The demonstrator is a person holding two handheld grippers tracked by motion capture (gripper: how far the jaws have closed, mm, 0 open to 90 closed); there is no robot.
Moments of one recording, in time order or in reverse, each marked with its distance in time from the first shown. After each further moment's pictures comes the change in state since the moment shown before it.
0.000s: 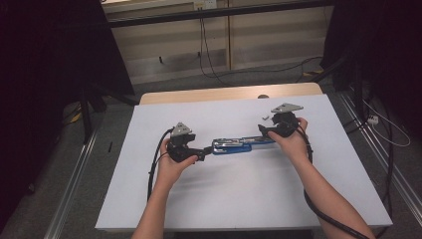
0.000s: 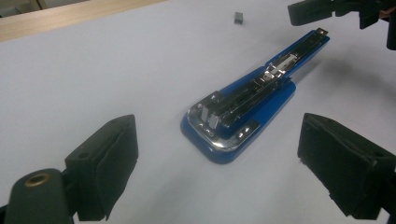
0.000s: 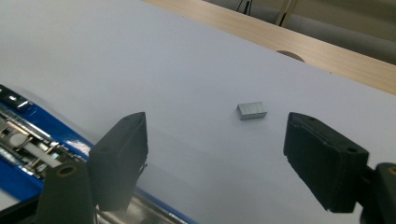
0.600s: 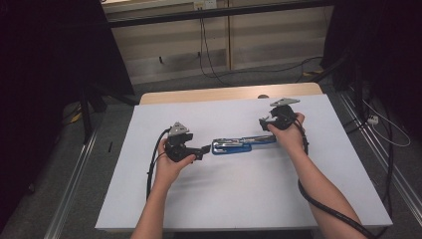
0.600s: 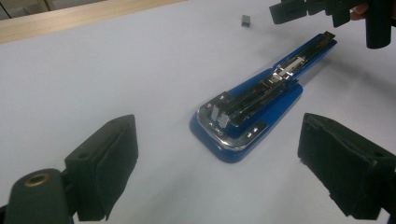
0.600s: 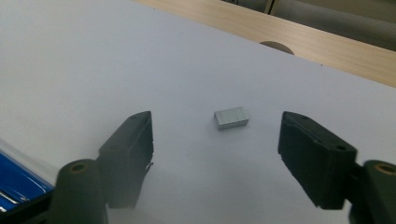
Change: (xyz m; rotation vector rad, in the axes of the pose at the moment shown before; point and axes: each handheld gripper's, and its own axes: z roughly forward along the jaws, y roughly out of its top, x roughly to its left) left arm 0.005 -0.002 -0.003 -0.010 0.011 -0.015; right arm -0.016 0.006 0.029 0.049 -0.036 0.047
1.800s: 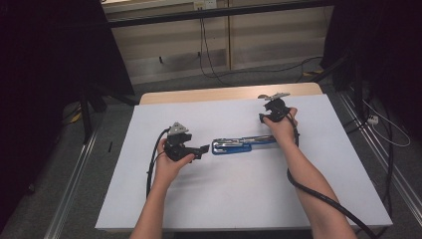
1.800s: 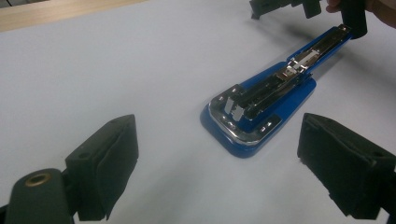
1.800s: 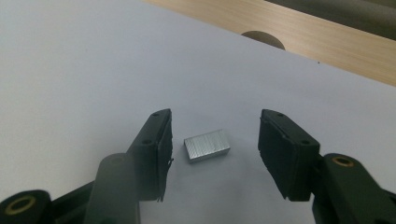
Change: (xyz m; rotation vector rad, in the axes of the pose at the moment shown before) left arm 0.008 -0.004 0.004 0.022 0.011 -0.020; right arm -0.009 0.013 0.044 0.078 -0.080 0.012
